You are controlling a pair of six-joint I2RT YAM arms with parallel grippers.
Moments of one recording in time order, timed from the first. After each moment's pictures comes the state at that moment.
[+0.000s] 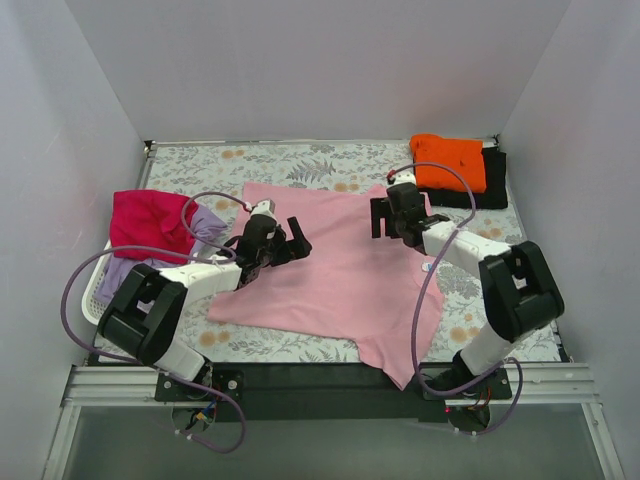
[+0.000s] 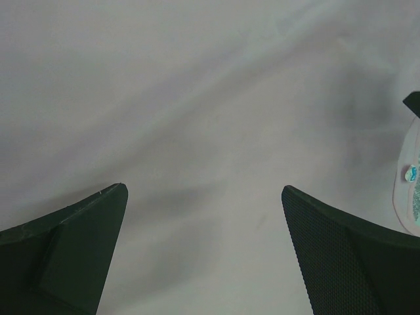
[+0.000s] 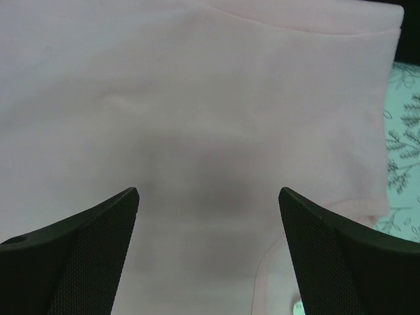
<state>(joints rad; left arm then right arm) -0.53 1.51 0.68 0.20 -0.04 -0.70 0.48 1.59 0.94 -0.11 0.27 0.23</state>
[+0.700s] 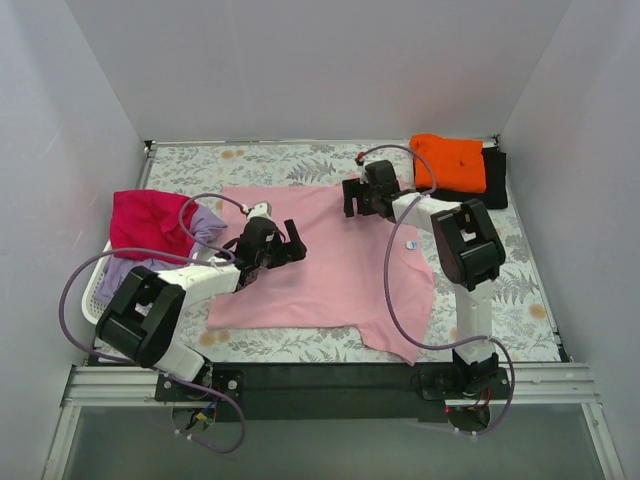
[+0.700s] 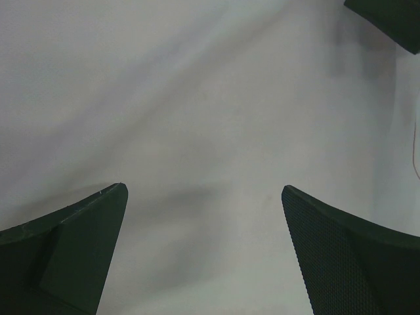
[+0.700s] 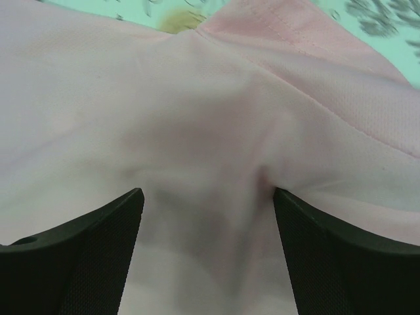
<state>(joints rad) -0.53 1.51 0.67 0.18 -0.10 -0.68 0.44 2.08 1.35 0.01 -0.03 0.17</state>
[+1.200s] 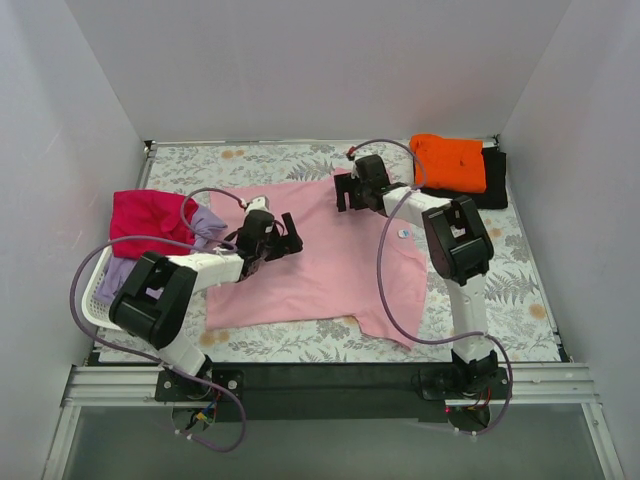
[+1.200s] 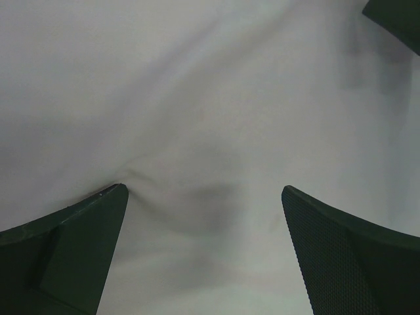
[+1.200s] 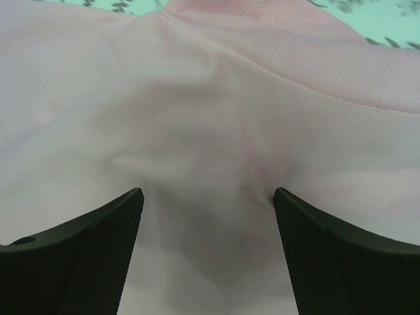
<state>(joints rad) -0.48 1.61 0.71 0.20 -0.11 -0.65 0.47 2.21 1.55 -0.05 -0.01 0.17</state>
